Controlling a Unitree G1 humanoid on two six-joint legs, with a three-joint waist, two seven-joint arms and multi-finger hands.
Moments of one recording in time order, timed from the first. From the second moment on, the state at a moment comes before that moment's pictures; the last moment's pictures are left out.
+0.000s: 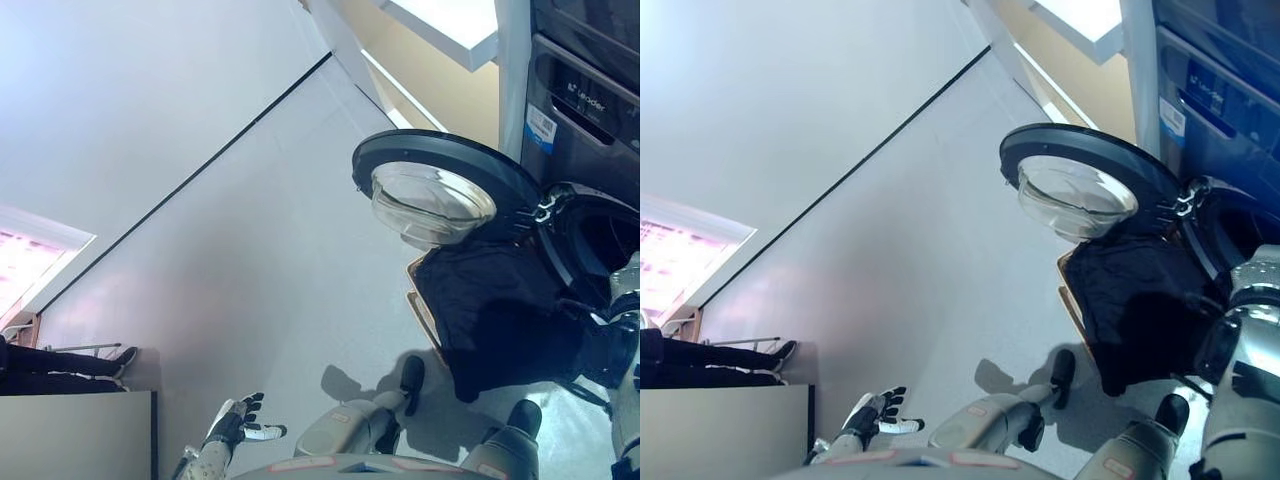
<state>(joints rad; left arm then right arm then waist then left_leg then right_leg) 0.19 0.30 -0.45 0.79 -0.06 -0.10 0.14 -0.82 -0.84 -0.42 1.32 1.12 -0.31 -0.54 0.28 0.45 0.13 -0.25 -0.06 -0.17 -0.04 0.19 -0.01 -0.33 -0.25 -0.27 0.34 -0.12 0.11</state>
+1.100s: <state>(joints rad) 0.03 0.19 -0.34 1.11 -0.06 -0.04 0.13 -0.30 -0.36 -0.05 1.37 0.59 -0.06 -0.24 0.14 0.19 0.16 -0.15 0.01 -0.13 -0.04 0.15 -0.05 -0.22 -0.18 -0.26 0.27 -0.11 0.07</state>
